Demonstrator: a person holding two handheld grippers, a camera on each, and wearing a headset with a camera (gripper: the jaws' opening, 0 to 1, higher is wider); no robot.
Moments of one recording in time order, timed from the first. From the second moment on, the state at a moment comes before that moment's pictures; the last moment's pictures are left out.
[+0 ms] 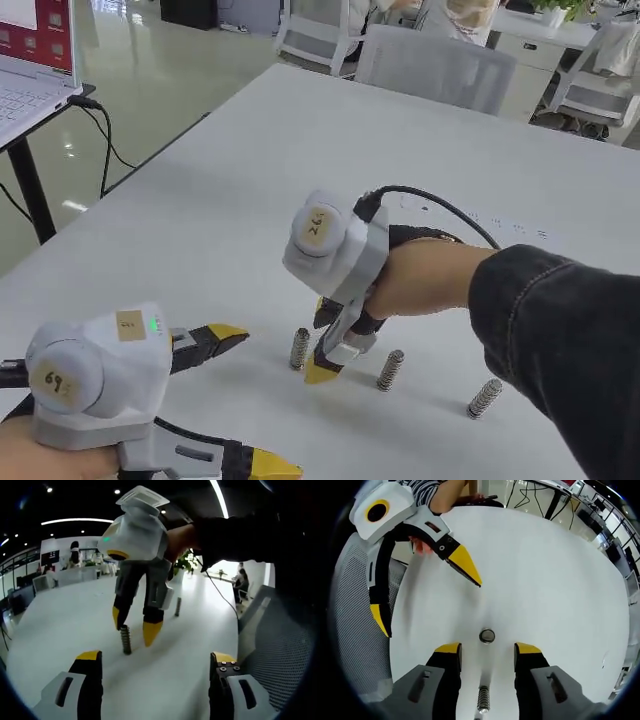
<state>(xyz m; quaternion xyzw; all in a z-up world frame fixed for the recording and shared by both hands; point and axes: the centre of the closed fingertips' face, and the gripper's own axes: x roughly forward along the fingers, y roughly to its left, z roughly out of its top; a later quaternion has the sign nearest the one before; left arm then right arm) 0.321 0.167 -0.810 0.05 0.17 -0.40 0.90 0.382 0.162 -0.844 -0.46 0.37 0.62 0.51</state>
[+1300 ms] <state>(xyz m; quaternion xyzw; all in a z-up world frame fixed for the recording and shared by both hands) 0.323 0.160 -0.803 0.06 0.17 -0.41 0.90 0.403 0.123 -0.826 -0.39 0.33 0.59 0.63</state>
